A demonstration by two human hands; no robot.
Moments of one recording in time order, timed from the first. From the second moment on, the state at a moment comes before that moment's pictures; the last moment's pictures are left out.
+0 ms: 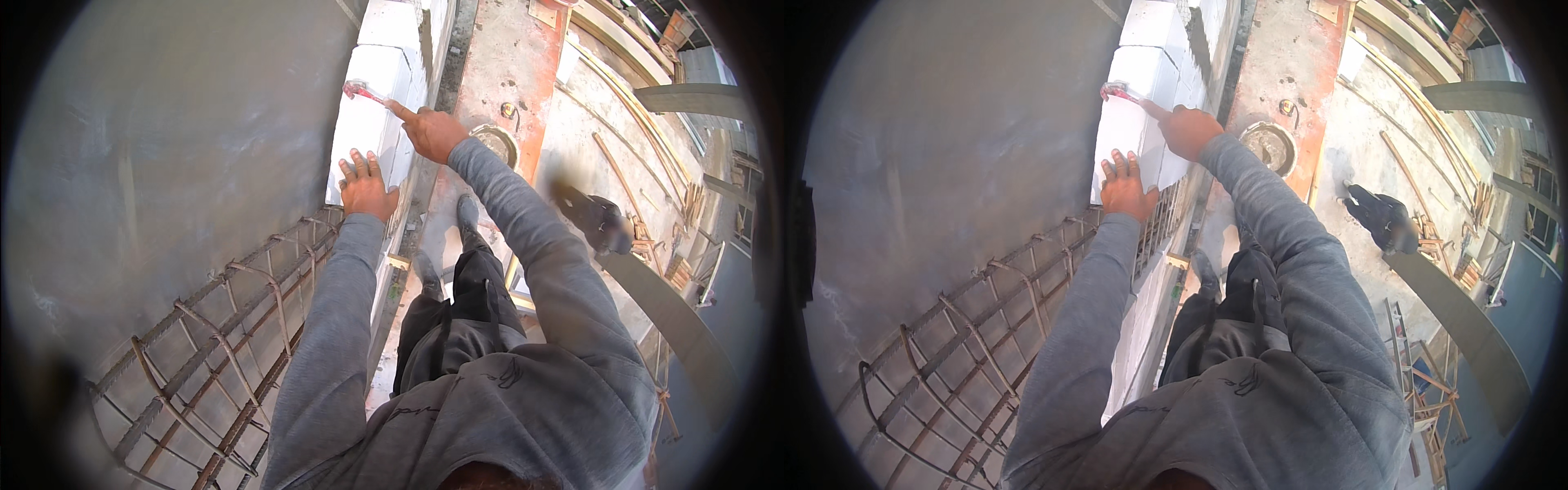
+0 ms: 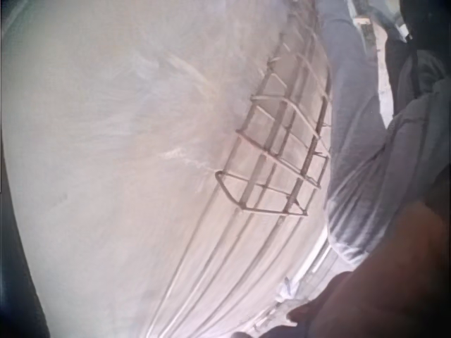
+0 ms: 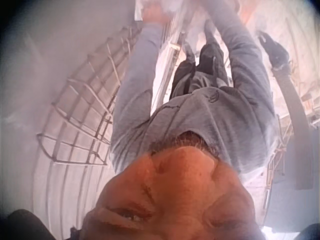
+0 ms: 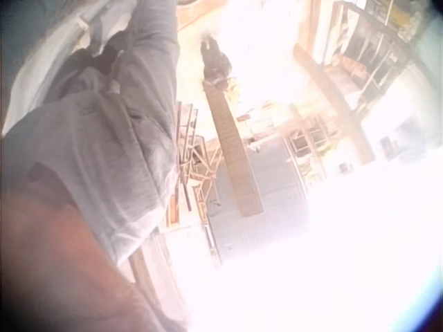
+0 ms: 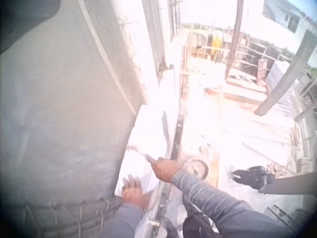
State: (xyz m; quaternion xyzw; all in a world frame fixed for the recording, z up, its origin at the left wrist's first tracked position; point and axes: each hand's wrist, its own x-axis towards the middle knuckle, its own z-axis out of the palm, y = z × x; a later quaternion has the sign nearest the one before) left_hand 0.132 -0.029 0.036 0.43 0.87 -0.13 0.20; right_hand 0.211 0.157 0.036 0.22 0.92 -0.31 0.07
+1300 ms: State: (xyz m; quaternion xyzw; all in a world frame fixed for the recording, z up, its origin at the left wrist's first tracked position) left_hand 0.139 -0.043 0.006 0.47 0.88 -0.06 0.01; right_hand 0.433 0.011 -0.028 0.56 0.48 -0.67 -0.04
